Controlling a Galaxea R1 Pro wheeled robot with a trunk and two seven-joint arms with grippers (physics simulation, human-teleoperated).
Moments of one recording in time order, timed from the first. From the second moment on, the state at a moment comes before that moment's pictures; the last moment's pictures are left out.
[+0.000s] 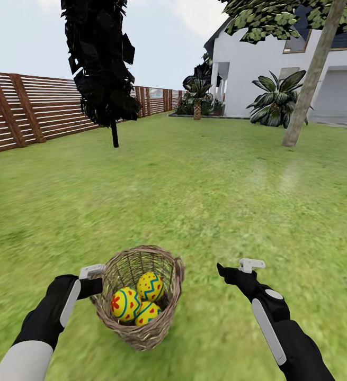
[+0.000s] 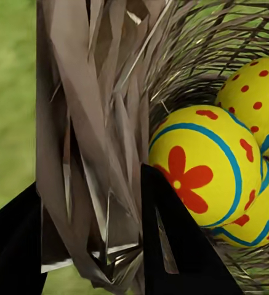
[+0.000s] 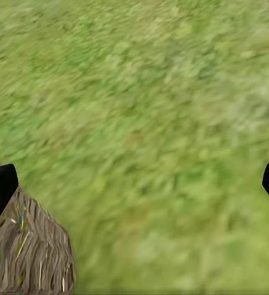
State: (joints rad) left arm -0.56 0.07 0.16 -1.00 0.11 0.86 -0.01; right arm -0.35 -0.05 0.07 -1.35 -0.29 0.46 -0.05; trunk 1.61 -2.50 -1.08
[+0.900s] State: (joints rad) left arm -0.55 0.06 0.16 -1.06 0.09 0.87 -0.01; right arm -0.35 -0.05 0.07 -1.35 -0.29 0.46 -0.05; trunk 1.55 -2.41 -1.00
